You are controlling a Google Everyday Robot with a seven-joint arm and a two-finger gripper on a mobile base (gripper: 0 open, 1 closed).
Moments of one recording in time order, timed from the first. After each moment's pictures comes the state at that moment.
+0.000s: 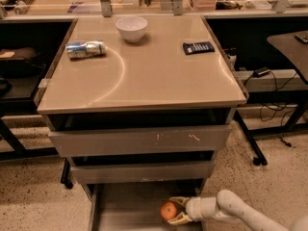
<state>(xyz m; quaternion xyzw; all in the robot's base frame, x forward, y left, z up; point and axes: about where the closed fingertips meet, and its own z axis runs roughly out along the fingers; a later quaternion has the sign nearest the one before) 0.465 -0.087 0.222 -0.59 0.62 0.32 0.41</state>
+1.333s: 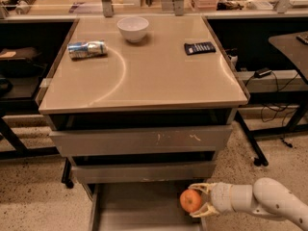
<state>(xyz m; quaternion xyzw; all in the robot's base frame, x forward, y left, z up) 0.432 -0.153 0.460 -0.65 0.61 0.18 0.42</state>
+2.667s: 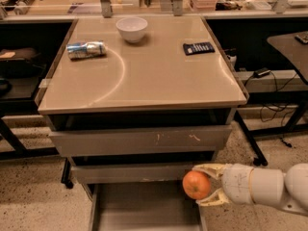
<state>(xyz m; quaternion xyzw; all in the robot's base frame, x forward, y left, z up) 0.407 -0.140 0.656 -0.71 0.53 0.07 0.46</state>
